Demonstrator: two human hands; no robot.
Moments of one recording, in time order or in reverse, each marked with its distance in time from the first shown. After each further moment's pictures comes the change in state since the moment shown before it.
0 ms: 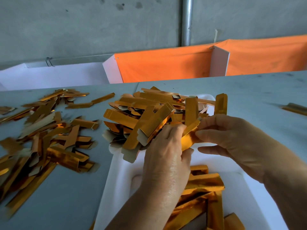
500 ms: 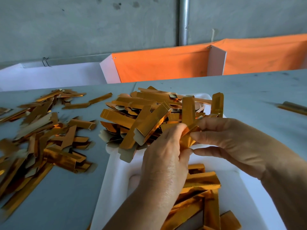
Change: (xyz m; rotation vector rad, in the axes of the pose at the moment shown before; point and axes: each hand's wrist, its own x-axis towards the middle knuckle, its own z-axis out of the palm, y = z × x) left_hand -0.001 0.002 -0.002 -0.058 -0.045 -0.002; right_hand 0.002 0.007 -0.009 0.102 -0.228 -0.020
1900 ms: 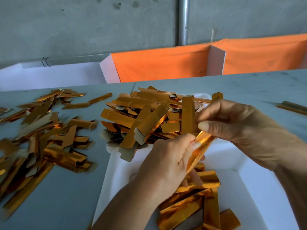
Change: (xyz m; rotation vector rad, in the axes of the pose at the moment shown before) left_hand 0.001 -0.003 -0.015 -0.349 -0.326 0.111; right_hand -0.003 0.000 -0.014 -0.102 0.002 -0.444
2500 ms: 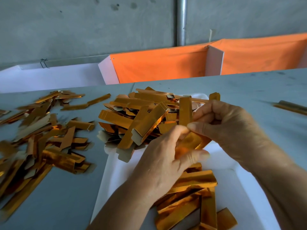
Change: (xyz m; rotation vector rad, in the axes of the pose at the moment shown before) left_hand 0.003 -0.005 0.000 0.030 0.043 -0.054; right_hand 0.007 0.008 0.017 -0.186 0.303 0.043
